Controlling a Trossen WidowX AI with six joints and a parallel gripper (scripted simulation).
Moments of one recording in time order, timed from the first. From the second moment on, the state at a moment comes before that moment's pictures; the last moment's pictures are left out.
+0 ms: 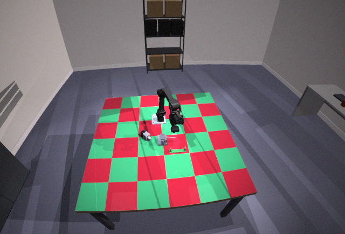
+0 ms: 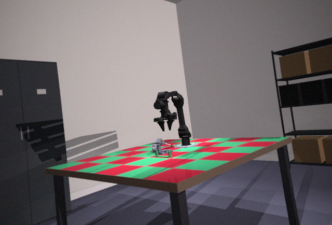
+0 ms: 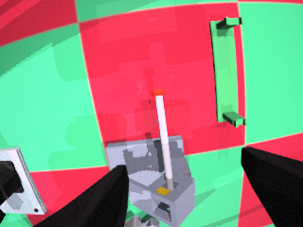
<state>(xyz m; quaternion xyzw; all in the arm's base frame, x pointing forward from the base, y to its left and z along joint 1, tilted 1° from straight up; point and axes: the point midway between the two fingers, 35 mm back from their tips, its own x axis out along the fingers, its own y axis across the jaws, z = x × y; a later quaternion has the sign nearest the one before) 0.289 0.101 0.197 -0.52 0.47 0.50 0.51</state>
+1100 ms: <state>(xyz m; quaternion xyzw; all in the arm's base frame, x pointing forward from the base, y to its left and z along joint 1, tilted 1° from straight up) 0.292 0.104 0.102 -0.52 0.47 0.50 0.51</state>
